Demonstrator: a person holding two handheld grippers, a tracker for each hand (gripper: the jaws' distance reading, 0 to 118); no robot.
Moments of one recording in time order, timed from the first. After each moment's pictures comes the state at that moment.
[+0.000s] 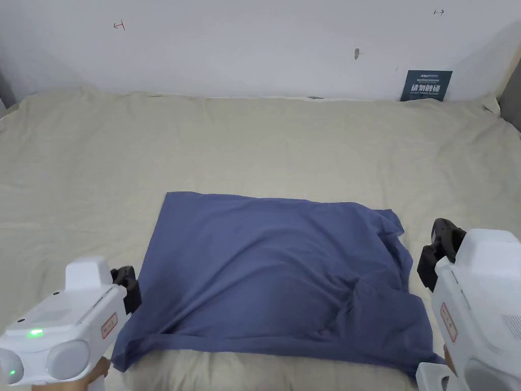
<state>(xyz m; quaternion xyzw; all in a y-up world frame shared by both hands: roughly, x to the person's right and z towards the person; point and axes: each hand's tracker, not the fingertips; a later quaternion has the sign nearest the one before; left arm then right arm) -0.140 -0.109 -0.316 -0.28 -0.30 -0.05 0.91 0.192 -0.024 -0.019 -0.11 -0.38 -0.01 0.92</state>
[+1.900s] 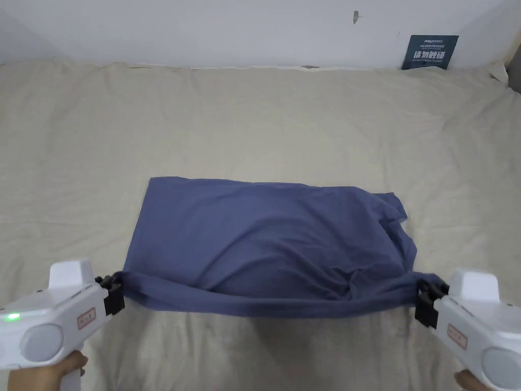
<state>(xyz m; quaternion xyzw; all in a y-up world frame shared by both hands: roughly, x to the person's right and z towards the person) -0.108 -0.135 -0.389 -0.37 -0.30 -0.07 0.88 0.284 -0.124 -0.052 -0.33 -0.32 -0.14 0.87</state>
